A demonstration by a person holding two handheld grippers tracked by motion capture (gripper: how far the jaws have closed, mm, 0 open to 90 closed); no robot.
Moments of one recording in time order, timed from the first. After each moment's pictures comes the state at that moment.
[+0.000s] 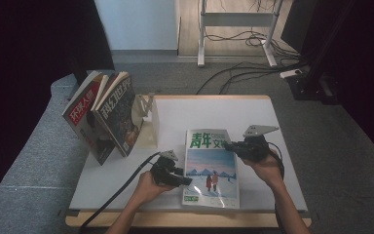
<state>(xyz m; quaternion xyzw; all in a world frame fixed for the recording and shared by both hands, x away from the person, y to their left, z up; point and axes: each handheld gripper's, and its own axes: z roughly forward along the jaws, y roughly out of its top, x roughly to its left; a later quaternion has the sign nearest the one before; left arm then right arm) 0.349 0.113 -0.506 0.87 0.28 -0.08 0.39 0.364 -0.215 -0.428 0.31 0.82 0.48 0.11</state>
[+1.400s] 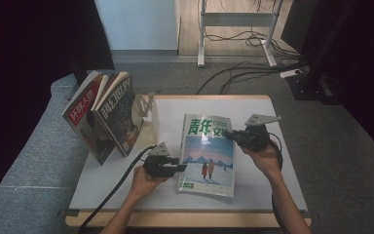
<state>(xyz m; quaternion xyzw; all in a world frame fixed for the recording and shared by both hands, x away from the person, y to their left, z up) 0.350 0.133 -0.486 0.85 0.25 0.03 0.46 0.383 -0.215 -0.409 0.32 0.79 0.50 0.14</state>
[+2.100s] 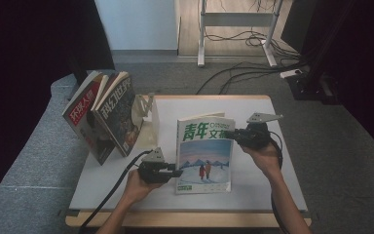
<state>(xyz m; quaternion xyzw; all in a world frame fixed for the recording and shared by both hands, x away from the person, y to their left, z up) 0.329 0.145 -0.479 0.86 0.22 0.03 0.46 0.387 -0.217 -0.408 0.33 0.78 0.52 0.12</state>
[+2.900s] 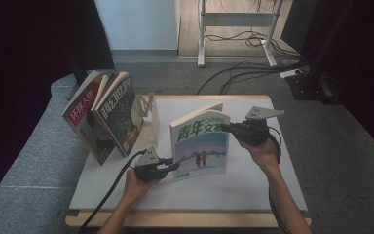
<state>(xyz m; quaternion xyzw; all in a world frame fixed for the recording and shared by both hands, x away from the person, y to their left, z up) 0.329 0.158 -0.485 0.83 0.20 0.11 0.51 0.379 -0.203 -0.376 0.28 0.77 0.55 0.15</state>
